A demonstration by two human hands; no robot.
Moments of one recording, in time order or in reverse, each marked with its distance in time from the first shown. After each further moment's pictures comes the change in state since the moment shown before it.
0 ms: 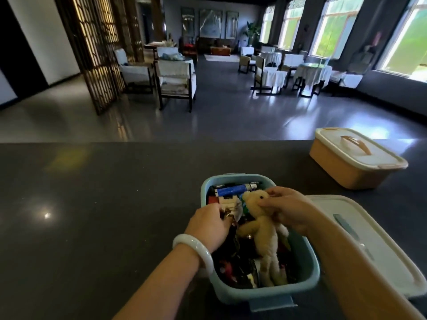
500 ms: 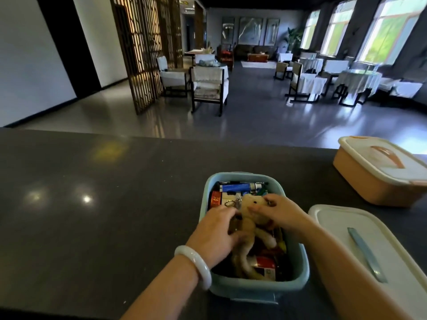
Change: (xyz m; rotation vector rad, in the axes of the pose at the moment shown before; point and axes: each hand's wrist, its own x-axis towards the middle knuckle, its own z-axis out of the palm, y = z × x) left_hand -0.028 0.007 0.044 0.104 0.104 0.207; right_hand 0.010 0.019 -0.005 -0.446 -0.113 -0.164
